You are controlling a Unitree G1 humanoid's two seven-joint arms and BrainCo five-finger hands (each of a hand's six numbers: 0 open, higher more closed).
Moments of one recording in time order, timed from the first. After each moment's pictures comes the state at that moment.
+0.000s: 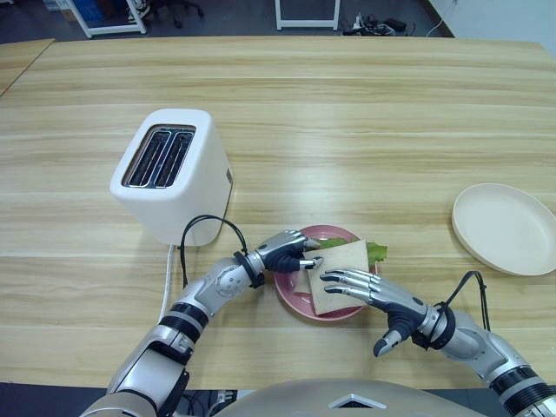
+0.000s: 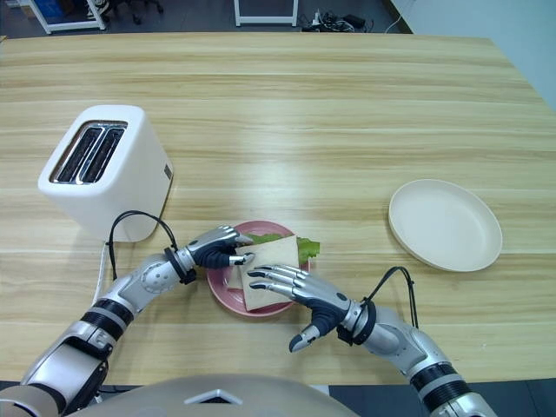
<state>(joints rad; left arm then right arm) -0.28 0.40 -0.44 0.54 0.50 -0.77 -0.13 0.11 -0.65 0.42 0.17 -0.40 -1.05 0.06</state>
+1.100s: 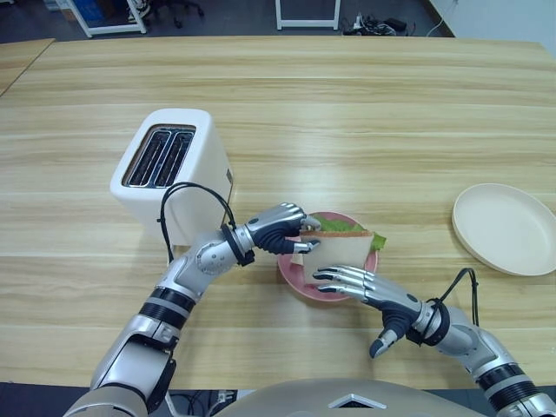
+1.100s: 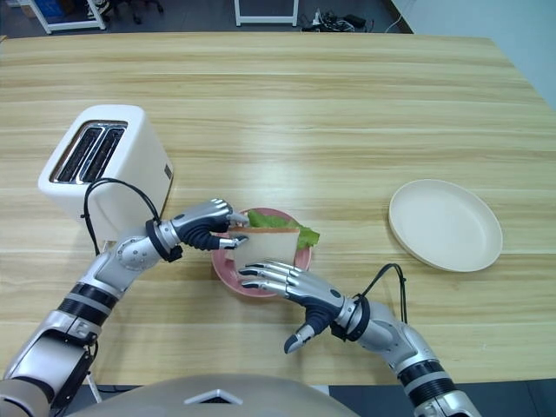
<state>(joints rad) -0.35 0.48 -0.35 0.33 0.26 -0.77 -0.38 0.10 -0.56 0.35 0.18 -0.41 -1.11 0.14</state>
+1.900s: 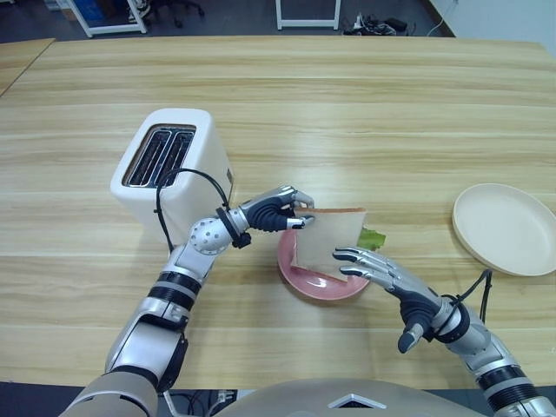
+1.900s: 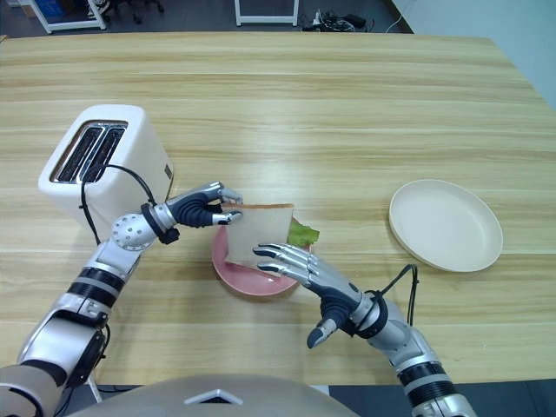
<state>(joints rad) -0.46 0.41 -0.31 0.58 0.17 -0.78 -0.50 0.12 -0.53 0.28 0.19 -0.24 -1.22 0.16</state>
